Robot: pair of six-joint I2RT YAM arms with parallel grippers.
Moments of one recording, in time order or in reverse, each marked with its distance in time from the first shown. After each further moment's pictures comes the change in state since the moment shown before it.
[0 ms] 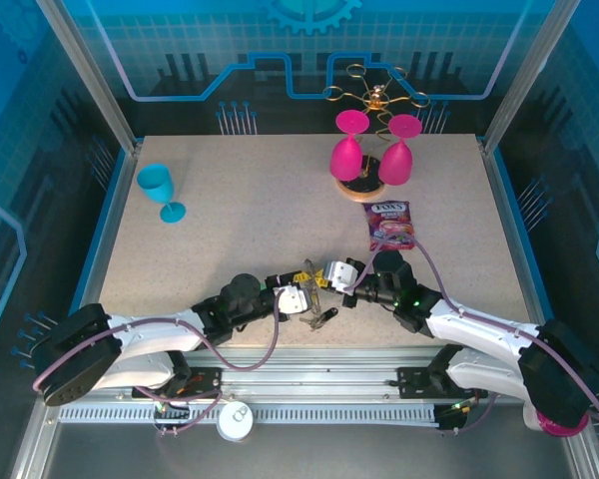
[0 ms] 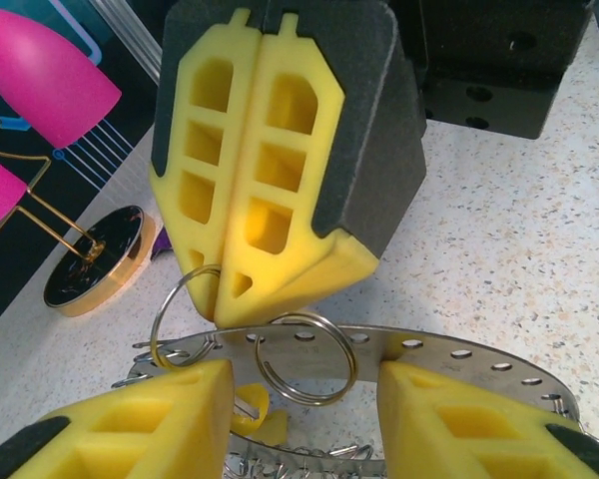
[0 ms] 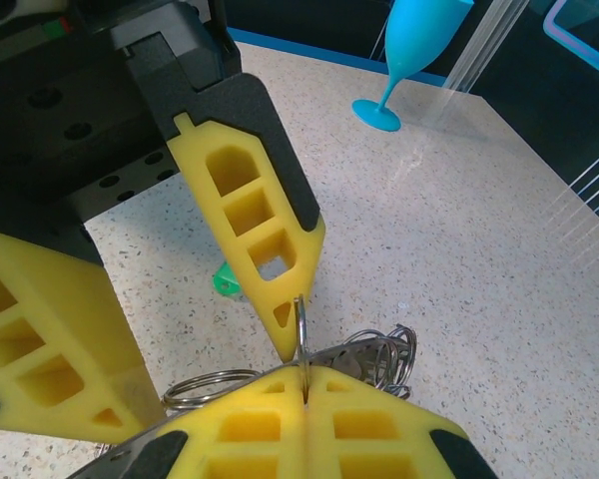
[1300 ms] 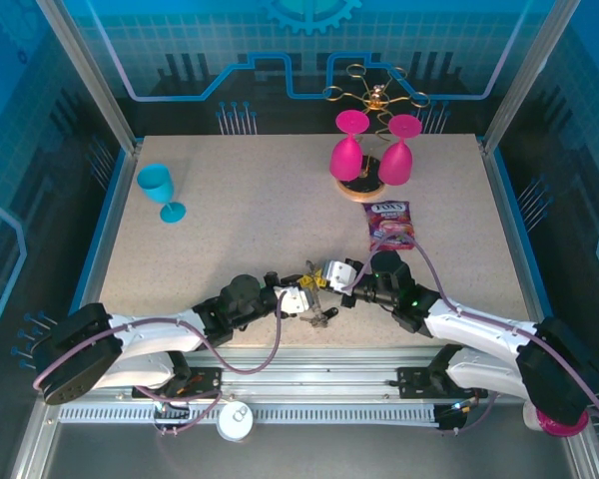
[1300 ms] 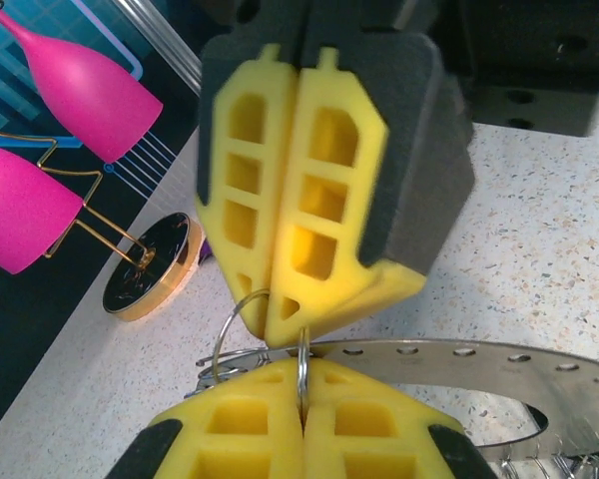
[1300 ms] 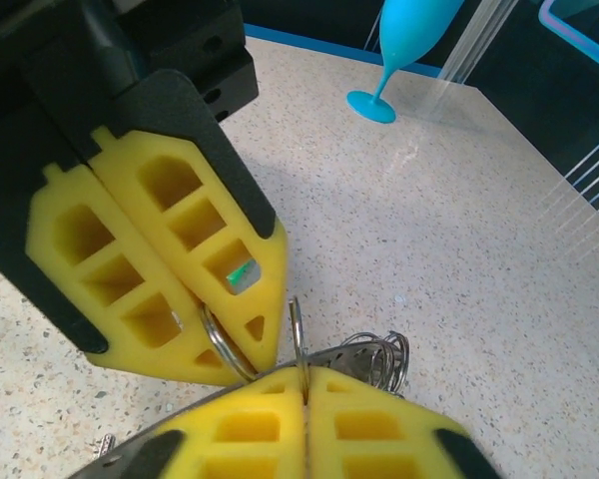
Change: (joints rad) left arm -0.012 -0.002 0.002 0.020 -0.067 0.086; right arm 0.012 0.013 0.002 0.007 0.053 0.007
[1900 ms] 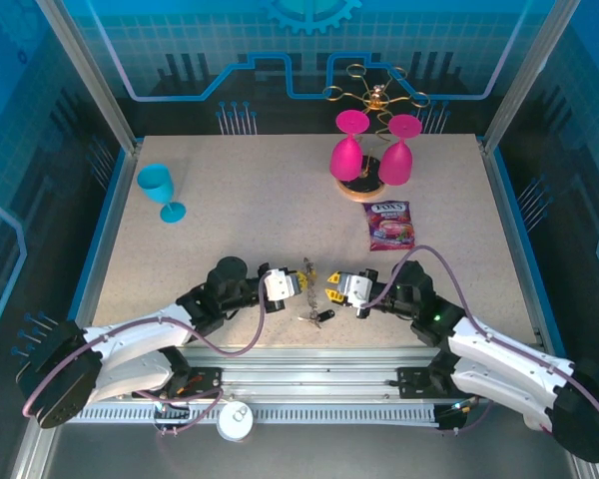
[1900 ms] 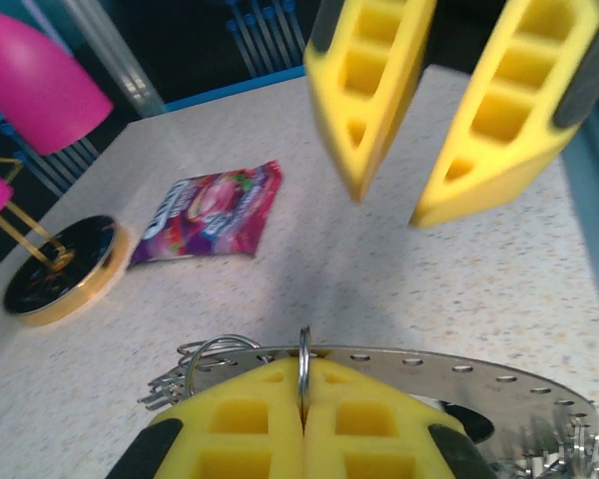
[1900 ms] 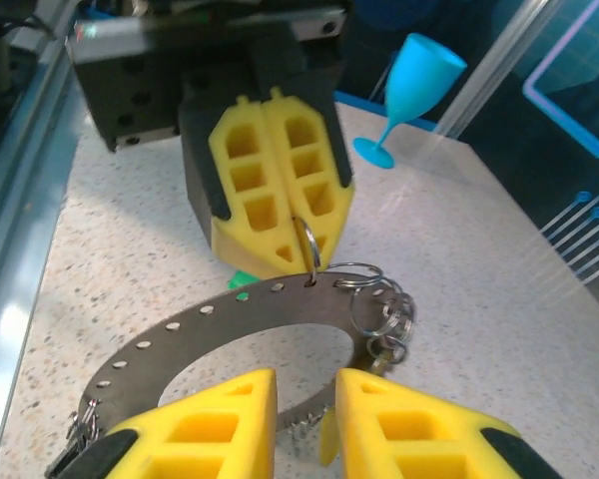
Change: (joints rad) left arm 0.178 -0.121 0.061 -0.231 0.372 -0.141; right arm -0.013 -0.256 -0.062 -0.151 -0.092 -0.084
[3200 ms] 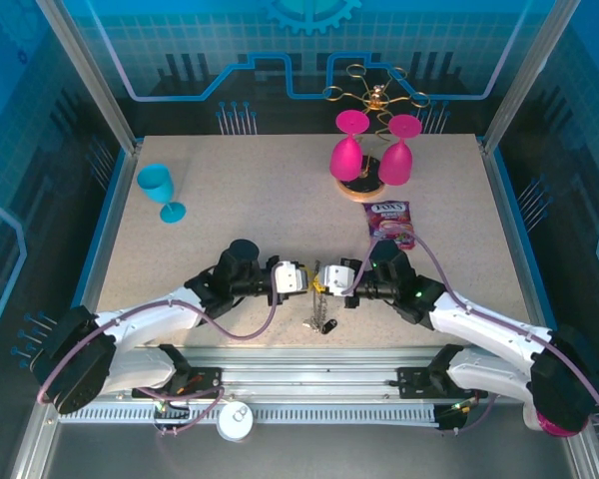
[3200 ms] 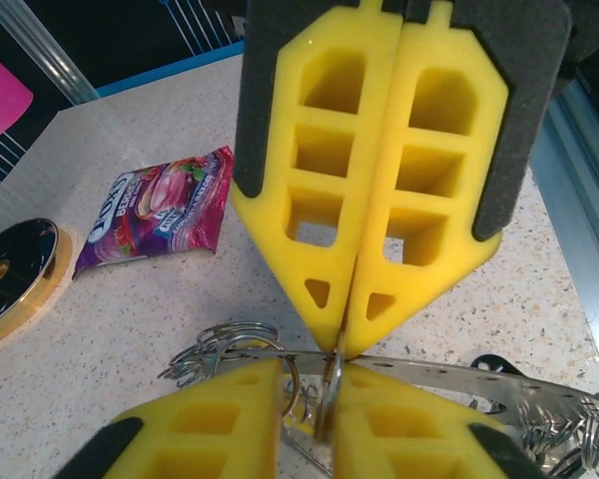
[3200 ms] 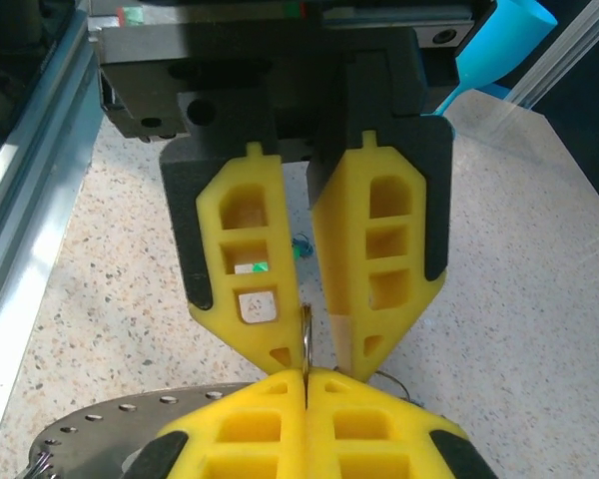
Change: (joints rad) left arm 0.043 0.118 0.156 -0.175 0.100 0.108; right arm 0.005 0.216 0.212 -0.169 -0.038 -0.103
